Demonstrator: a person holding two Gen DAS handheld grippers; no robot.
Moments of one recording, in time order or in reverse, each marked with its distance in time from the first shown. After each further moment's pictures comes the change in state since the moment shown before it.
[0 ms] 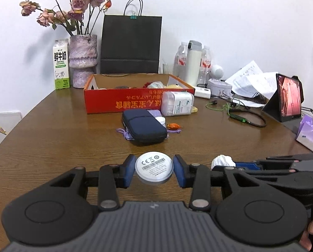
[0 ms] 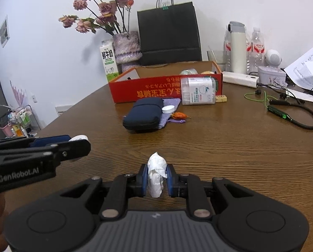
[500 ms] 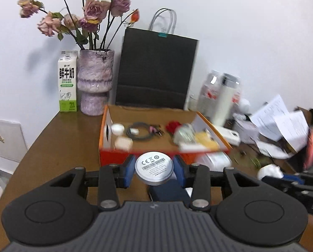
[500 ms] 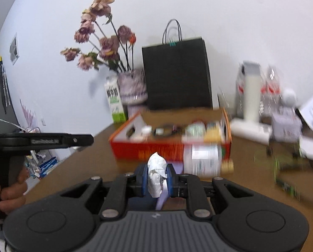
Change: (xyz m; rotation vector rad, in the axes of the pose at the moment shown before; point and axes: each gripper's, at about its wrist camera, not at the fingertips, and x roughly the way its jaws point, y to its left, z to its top) left arm 0.100 0.080 0.157 -0.102 0.000 0.015; right arm 0.043 -0.033 0.159 -0.039 -0.119 0.082
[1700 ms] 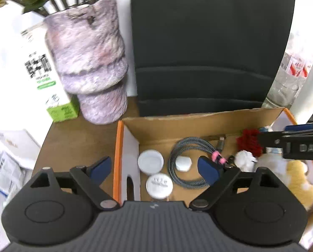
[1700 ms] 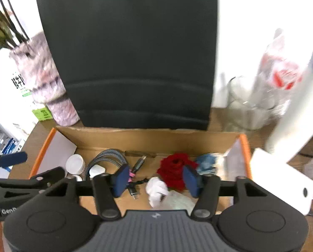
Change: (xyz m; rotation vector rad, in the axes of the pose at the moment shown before) left arm 0.255 0.038 0.104 0.066 0.355 0.221; right arm 0.311 -0.079 0.139 0.088 0.425 -0.198
